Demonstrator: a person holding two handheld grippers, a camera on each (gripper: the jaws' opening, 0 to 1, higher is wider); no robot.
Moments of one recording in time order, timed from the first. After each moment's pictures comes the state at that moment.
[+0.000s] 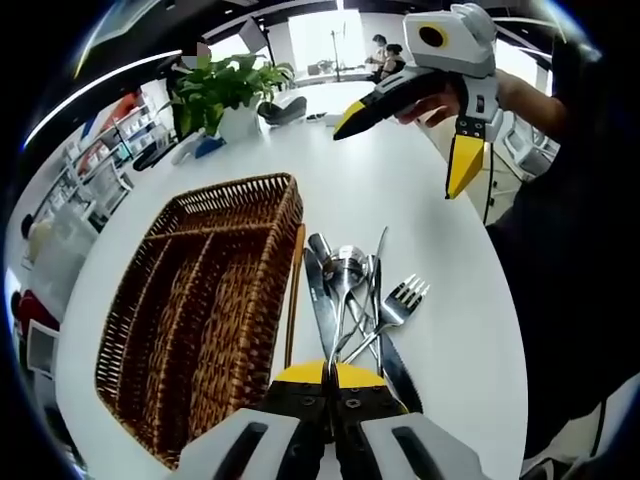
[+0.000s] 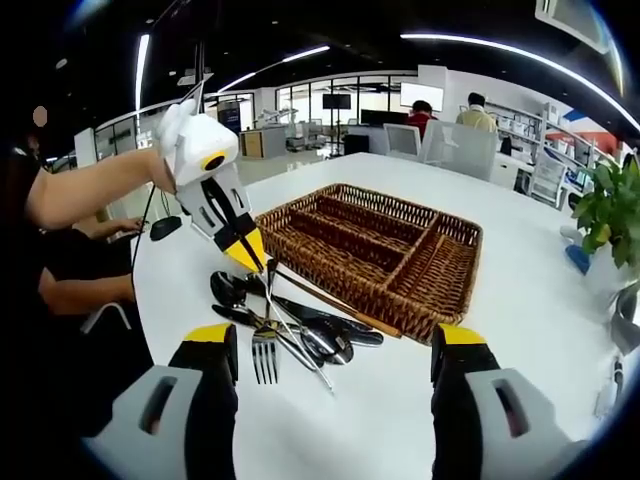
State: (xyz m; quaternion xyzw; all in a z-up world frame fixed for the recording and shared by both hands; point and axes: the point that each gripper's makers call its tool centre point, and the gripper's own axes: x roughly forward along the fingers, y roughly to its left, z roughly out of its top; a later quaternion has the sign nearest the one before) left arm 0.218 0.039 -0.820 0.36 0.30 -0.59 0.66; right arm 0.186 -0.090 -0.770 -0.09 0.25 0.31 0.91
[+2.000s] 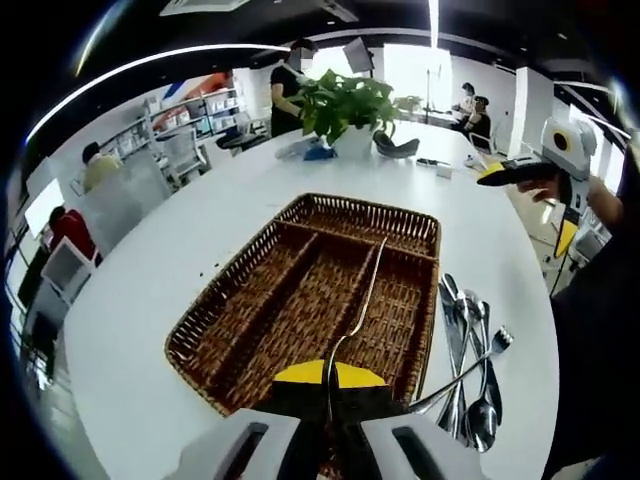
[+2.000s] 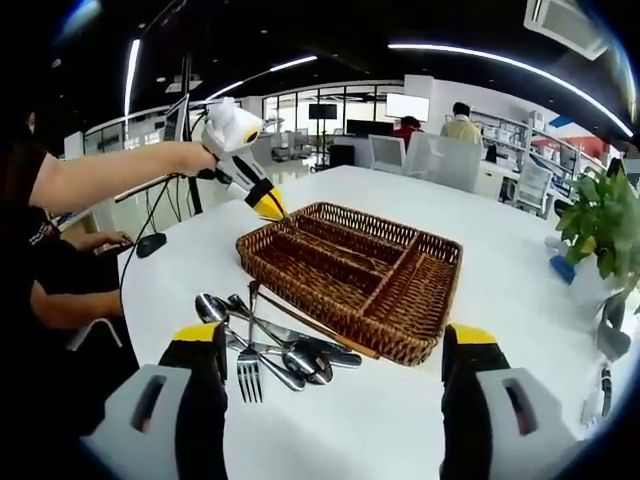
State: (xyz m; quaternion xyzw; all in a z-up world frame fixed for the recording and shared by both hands) left arm 0.356 0.086 -0.776 0.24 0.31 -0.49 0.78; right arm 0.207 -0.097 -0.746 -0.09 0.24 0.28 0.93
